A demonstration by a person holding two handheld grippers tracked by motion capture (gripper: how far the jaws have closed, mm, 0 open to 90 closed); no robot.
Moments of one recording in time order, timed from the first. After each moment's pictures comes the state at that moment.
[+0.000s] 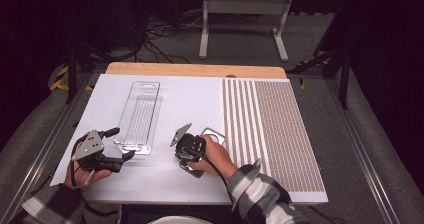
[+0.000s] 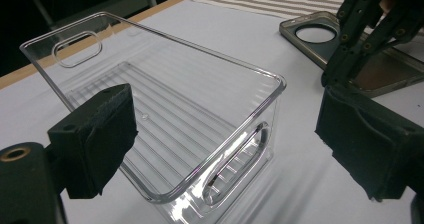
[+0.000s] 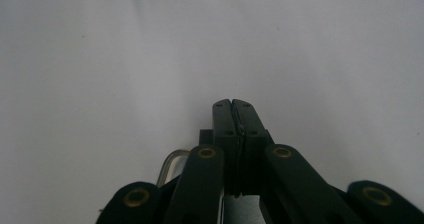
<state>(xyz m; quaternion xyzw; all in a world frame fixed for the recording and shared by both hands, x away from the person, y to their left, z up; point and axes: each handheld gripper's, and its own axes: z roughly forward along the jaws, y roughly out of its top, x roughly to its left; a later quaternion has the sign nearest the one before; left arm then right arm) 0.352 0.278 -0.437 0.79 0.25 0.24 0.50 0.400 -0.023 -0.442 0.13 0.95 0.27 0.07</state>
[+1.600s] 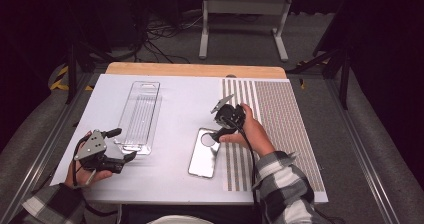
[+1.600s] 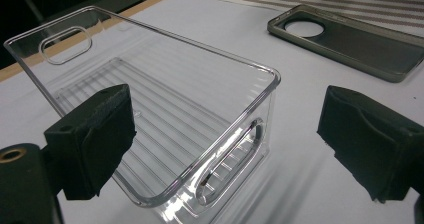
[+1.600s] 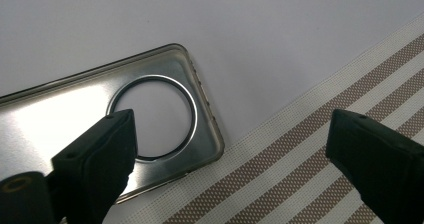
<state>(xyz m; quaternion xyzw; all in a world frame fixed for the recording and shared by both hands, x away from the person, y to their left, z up) 0.354 0.275 -0.438 0.81 0.24 0.23 0.49 0.465 -0.126 -0.403 0.26 0.93 0.22 0.16</state>
